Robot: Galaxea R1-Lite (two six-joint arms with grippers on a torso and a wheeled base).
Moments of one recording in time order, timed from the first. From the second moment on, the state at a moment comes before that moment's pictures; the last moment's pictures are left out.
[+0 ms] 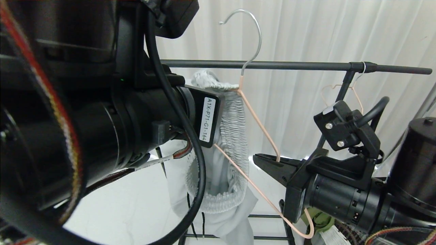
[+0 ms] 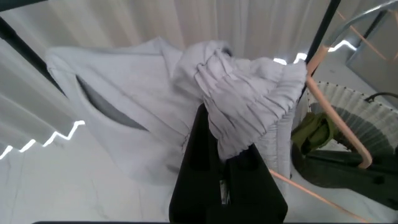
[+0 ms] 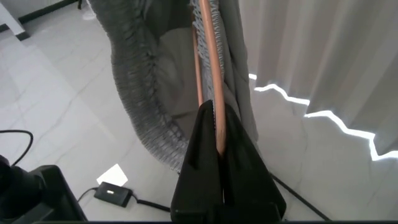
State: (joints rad) left arm -1.06 1.51 -1.39 0.23 0.70 -0.05; right arm 1.08 1.50 -0.71 -0.70 -0.14 0.16
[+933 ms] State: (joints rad) left arm -1.11 1.49 -1.29 0.23 0.70 -0.05; right arm 1.08 1.47 -0.72 -0.74 -0.14 0.03
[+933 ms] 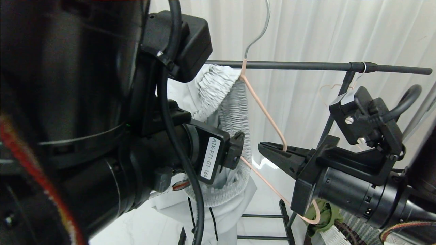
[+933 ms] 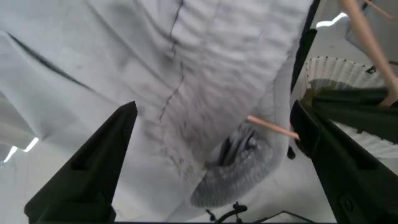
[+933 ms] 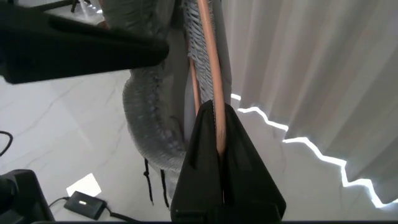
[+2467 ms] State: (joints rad) left arm -0.78 1.23 -1.09 -0.01 0.09 0.84; right arm 1.00 1.27 -0.83 -0.24 0.07 -0.01
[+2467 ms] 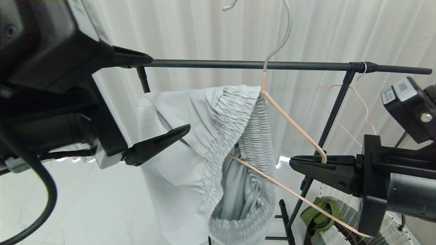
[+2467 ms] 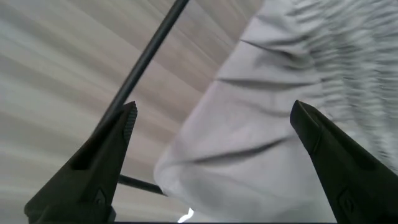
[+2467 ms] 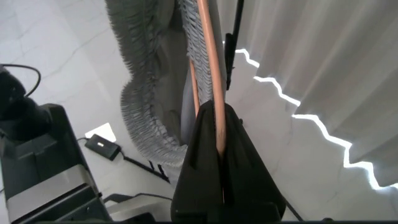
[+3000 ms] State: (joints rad) left arm -0.78 1.31 -1.06 -0.05 0.08 0.85; right arm 0.99 1.27 -0.88 -0.17 0.17 -0.09
